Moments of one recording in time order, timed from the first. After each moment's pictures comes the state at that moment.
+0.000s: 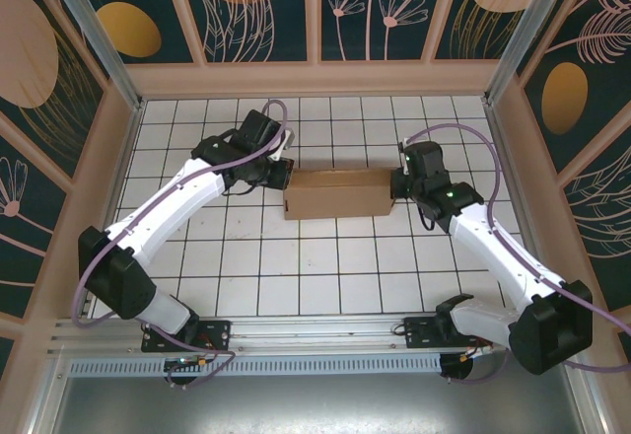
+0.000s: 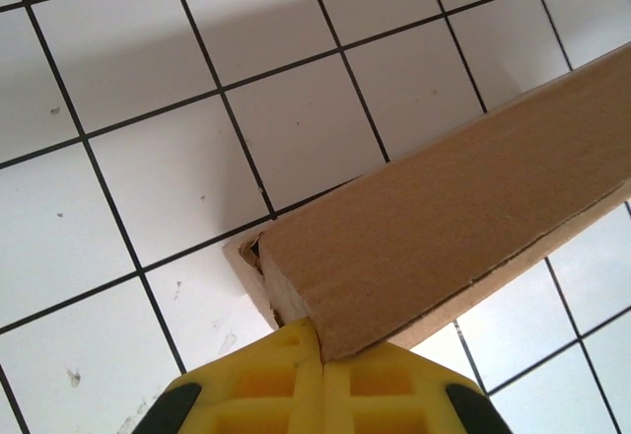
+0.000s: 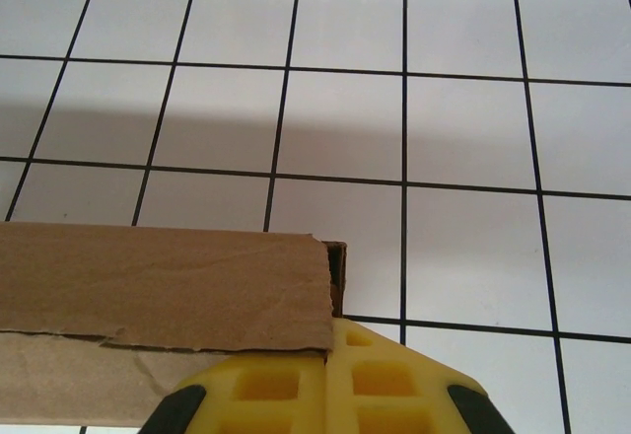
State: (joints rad) left arm -0.61 1.53 1.43 -0.88 0.10 -0.32; right arm 0.45 1.15 0.91 -0.52 0.21 0.21
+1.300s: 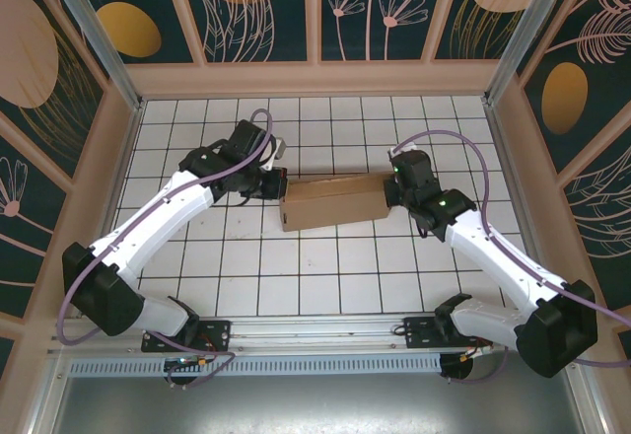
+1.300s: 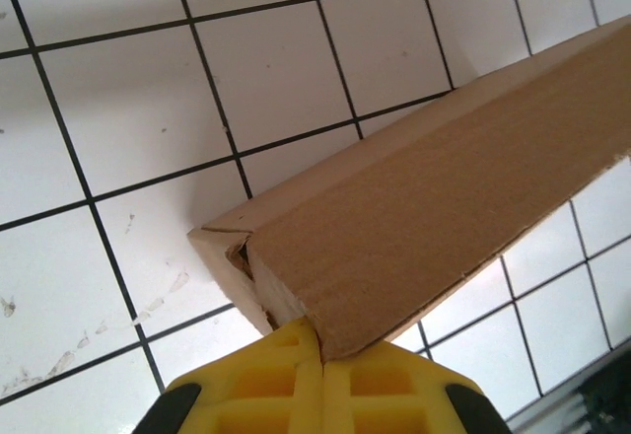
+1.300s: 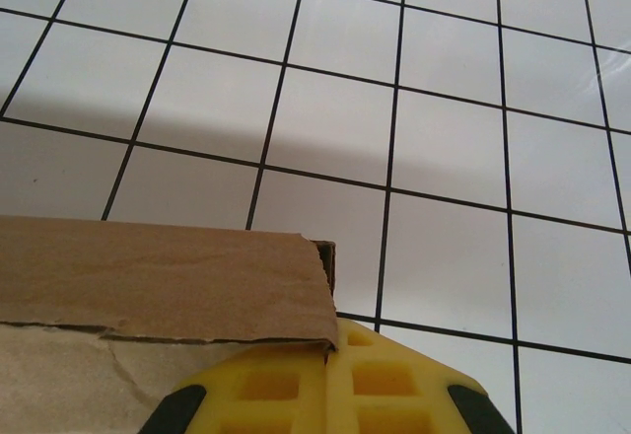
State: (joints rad) left arm -0.62 1.43 1.36 -0.91 0.18 -0.44; right arm 0.56 1.13 0.88 -0.51 0.34 0.14
